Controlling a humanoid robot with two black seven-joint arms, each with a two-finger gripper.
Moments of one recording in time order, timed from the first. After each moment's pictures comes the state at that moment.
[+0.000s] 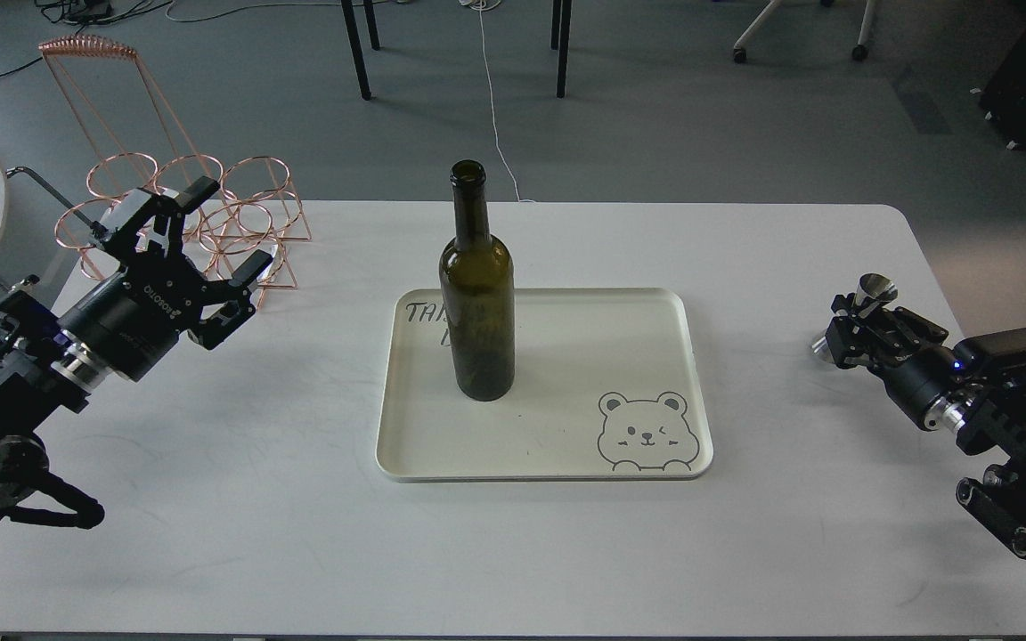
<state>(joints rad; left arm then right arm) -0.34 0.72 -0.82 -1.23 0.38 -0.49 -0.49 0.54 -0.47 0.49 0.53 -1.67 -0.49 0.49</state>
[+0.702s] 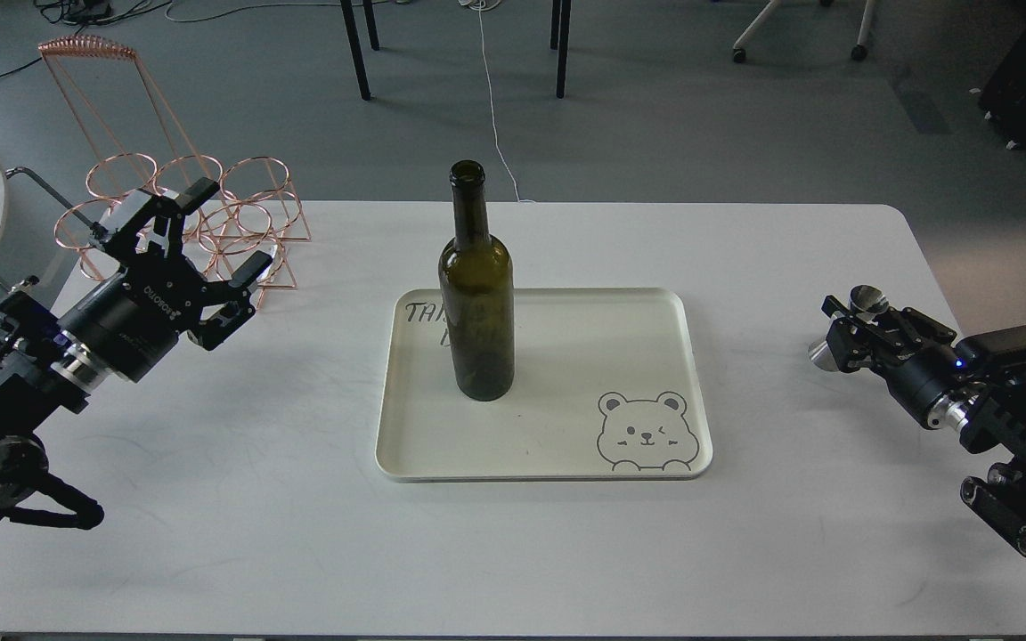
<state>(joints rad) -0.34 0.72 -0.82 -1.23 0.38 -0.49 -0.49 0.54 -0.48 0.48 0.54 -1.67 -0.49 0.49</state>
